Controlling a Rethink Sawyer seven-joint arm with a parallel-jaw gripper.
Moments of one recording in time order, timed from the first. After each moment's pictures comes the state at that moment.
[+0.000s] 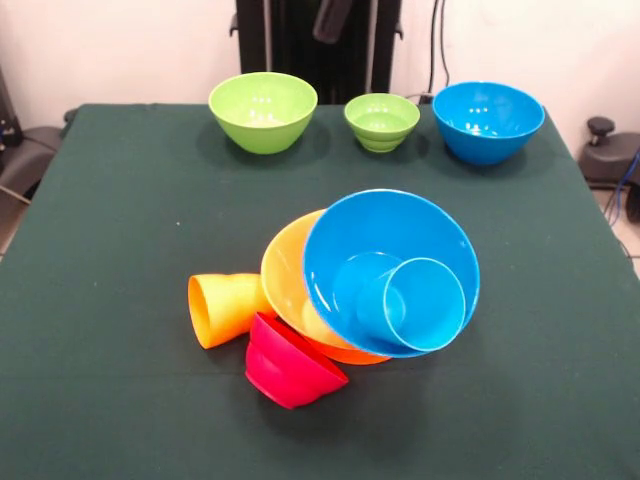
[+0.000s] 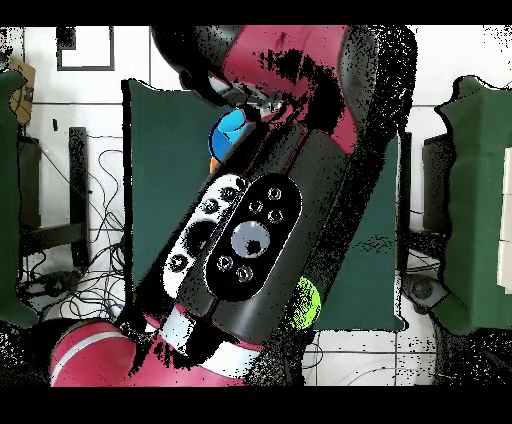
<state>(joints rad) 0.05 -0.28 -0.90 0.72 0.58 1.35 2.59</state>
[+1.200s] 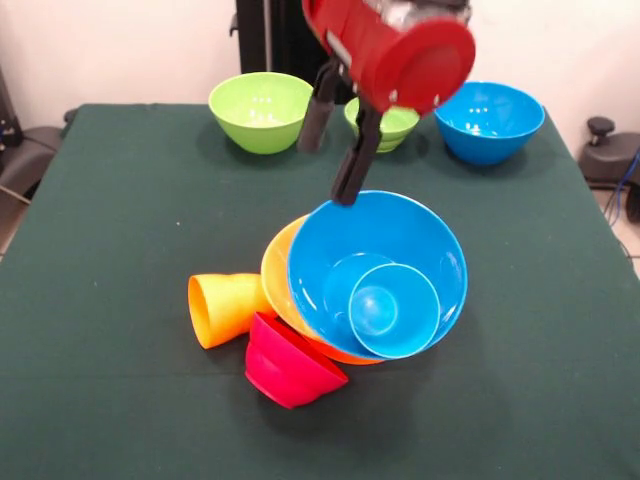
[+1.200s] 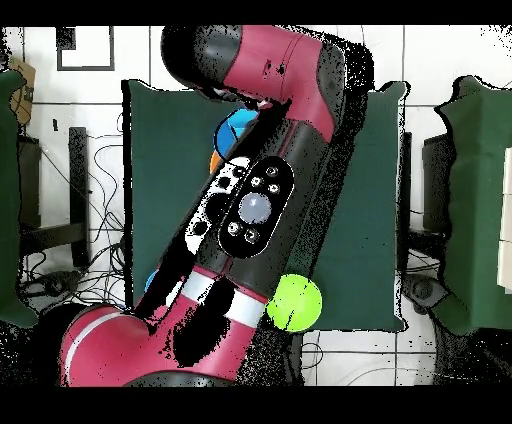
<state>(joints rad) 0.05 -0.20 -0.79 0.72 0.55 1.07 2.59</state>
